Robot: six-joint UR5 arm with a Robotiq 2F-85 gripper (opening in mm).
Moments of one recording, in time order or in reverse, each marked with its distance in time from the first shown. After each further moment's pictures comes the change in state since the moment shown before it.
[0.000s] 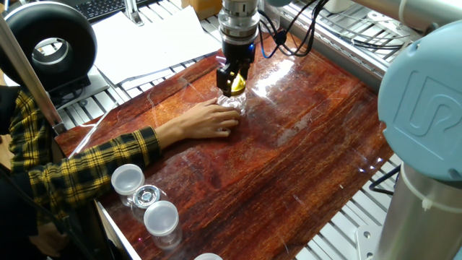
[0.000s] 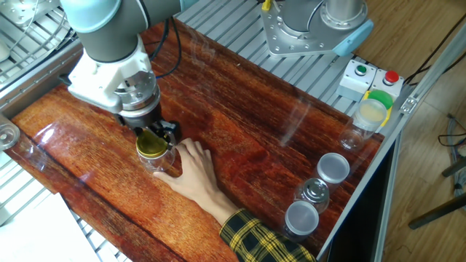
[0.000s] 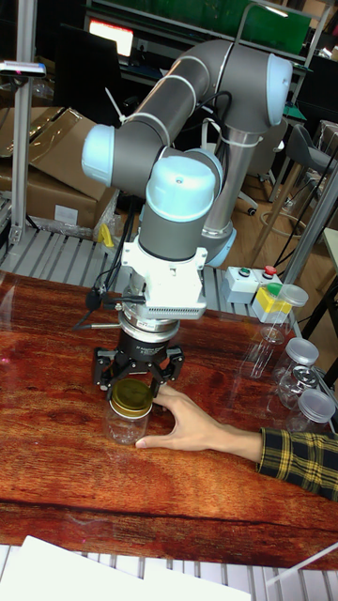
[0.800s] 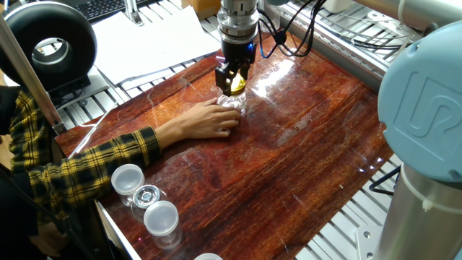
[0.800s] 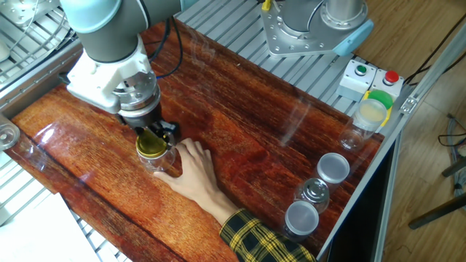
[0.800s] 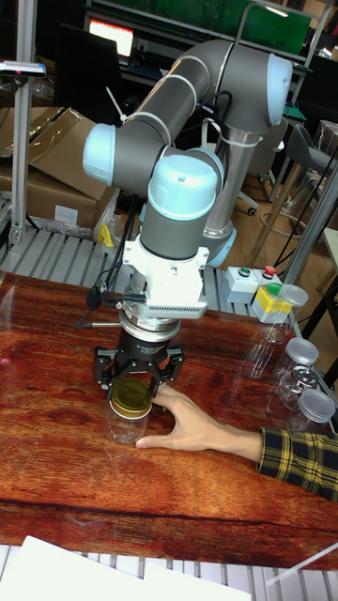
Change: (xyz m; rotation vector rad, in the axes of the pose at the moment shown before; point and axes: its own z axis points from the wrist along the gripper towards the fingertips) arm -0.003 0.000 -0.002 0.003 -0.010 -0.012
